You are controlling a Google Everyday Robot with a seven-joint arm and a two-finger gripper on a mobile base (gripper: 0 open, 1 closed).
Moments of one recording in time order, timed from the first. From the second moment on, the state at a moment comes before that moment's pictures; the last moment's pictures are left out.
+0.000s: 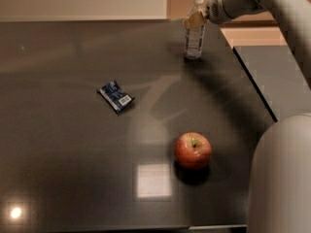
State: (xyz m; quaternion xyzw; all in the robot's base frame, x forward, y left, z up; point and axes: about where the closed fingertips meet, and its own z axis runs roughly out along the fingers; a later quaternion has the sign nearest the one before) arm 0.813 -0.141 0.947 -0.29 0.83 0.13 0.45
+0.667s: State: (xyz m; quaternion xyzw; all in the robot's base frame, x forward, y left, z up) arm 0.785 -0.135 0.974 -0.35 0.82 0.13 0.43
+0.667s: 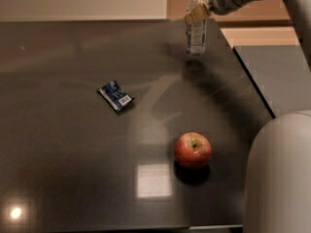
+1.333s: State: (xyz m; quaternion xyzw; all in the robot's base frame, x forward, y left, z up) arm 0.732 -0.125 0.980 -0.46 0.83 0.10 0.32
